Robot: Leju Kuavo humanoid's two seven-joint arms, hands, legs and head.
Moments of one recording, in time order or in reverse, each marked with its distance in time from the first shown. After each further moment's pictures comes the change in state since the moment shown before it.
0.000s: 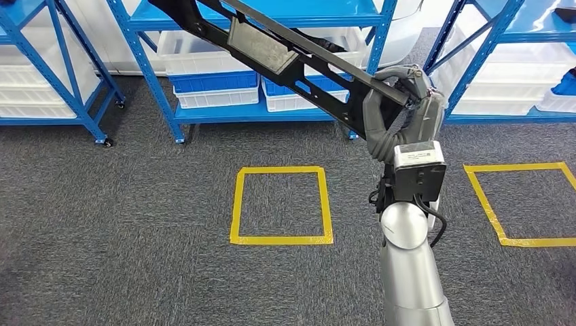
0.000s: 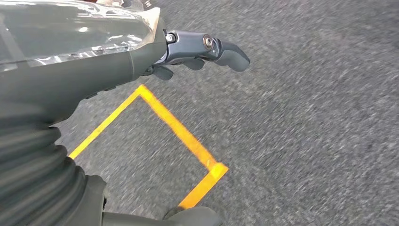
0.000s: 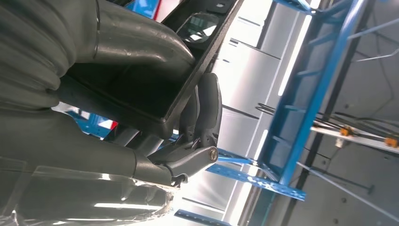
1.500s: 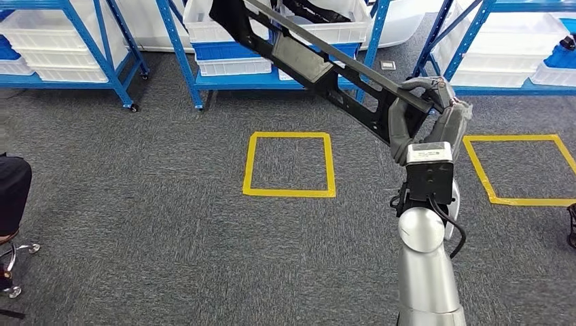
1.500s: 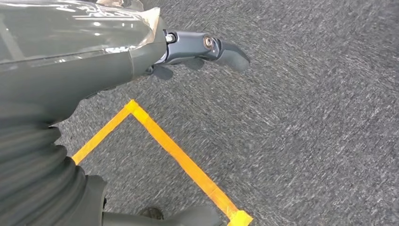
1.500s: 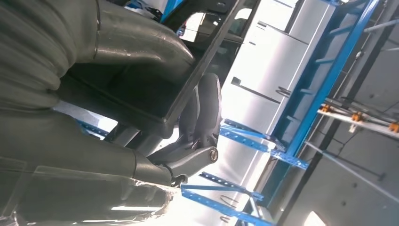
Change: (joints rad) left arm -0.003 0.113 0.002 0.120 0.126 -0.126 -0.252; right arm 0.042 -0.034 -0.091 0.000 0.095 -0.022 0.025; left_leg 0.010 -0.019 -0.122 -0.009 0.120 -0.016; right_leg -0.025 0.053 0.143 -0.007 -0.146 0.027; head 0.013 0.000
